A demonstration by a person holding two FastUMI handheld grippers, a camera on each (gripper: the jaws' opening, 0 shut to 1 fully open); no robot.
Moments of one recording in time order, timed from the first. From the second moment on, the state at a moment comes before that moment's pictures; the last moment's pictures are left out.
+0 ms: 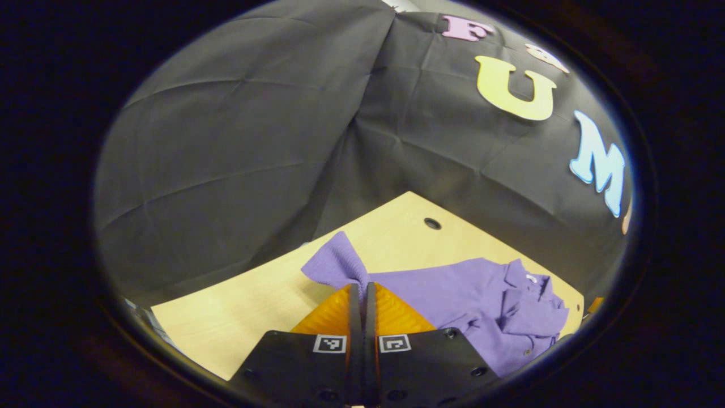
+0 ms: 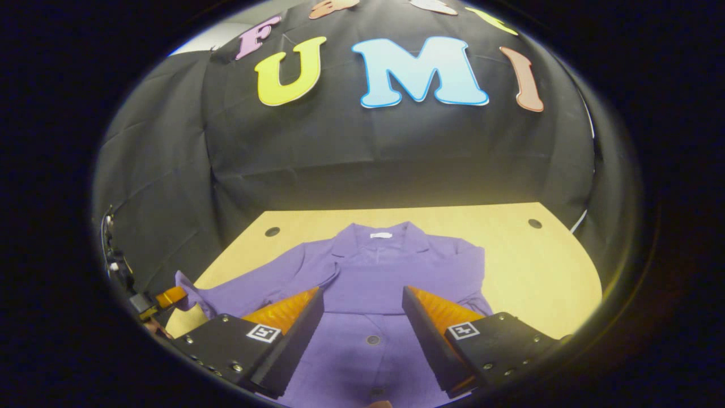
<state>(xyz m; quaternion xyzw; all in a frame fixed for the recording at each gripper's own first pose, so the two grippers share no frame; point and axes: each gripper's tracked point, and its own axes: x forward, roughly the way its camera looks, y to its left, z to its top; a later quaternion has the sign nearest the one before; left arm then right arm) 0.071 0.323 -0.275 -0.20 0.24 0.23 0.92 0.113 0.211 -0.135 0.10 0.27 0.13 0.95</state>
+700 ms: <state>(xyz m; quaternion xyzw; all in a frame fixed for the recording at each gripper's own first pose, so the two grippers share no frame) 0.175 0.128 -0.223 -0.15 0.21 0.11 0.96 0.104 0.090 -0.160 0.11 0.27 0.11 0.95</state>
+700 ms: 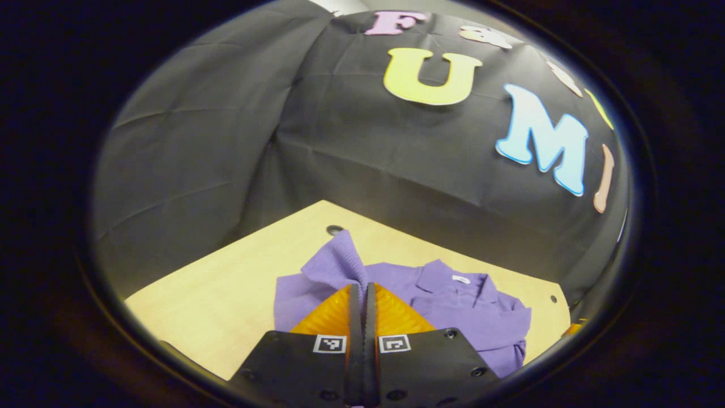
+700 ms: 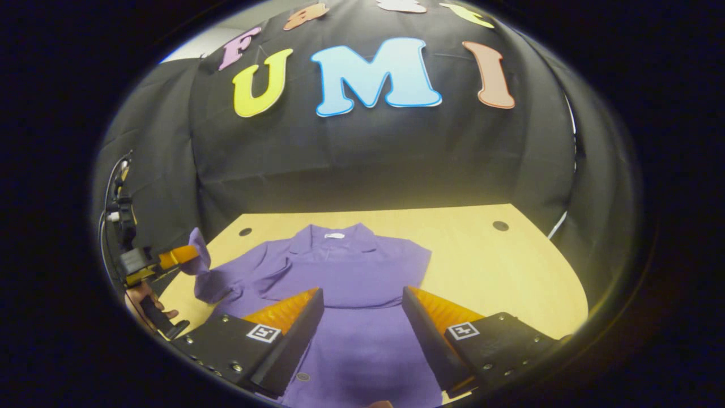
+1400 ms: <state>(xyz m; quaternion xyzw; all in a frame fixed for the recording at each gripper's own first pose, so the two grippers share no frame) 0.255 -0.110 -0.222 -0.07 0.21 -0.04 0.98 0.096 -0.005 -0.191 0.12 0.29 0.08 0.95</state>
